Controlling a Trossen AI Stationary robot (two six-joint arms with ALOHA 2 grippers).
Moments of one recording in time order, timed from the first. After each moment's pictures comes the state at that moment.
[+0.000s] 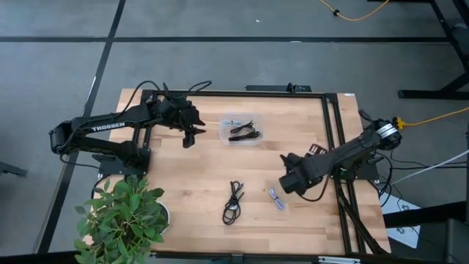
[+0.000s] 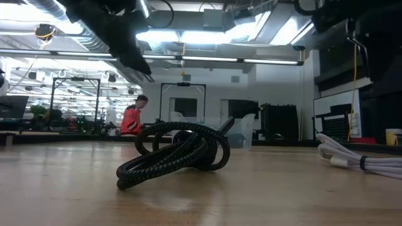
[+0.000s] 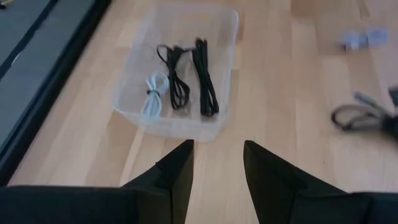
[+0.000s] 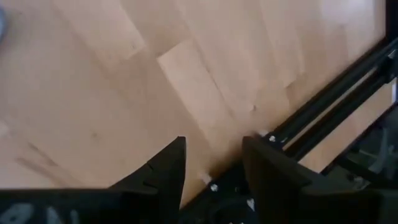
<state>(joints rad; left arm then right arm) 0.42 1.07 0.79 -0.39 0.17 0.14 0.44 1.59 1.25 -1.55 0.24 1.02</state>
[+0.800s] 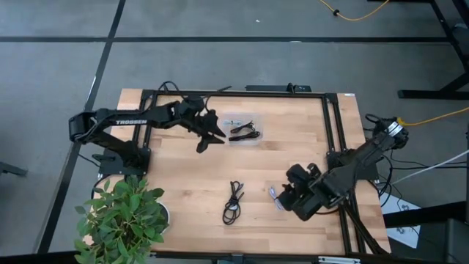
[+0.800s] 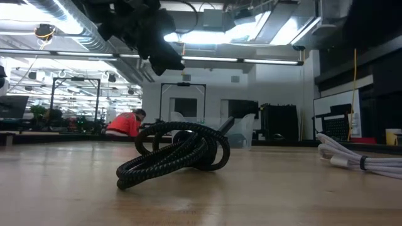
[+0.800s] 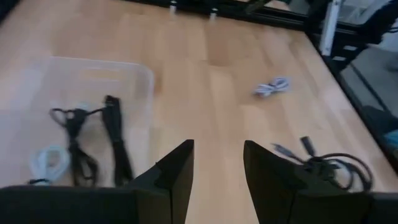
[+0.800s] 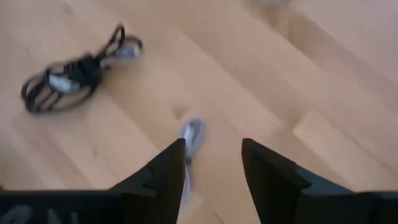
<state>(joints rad) 0.37 1.34 0.85 -0.07 0.49 0.05 0.69 1.51 1.25 -1.15 0.52 1.46</state>
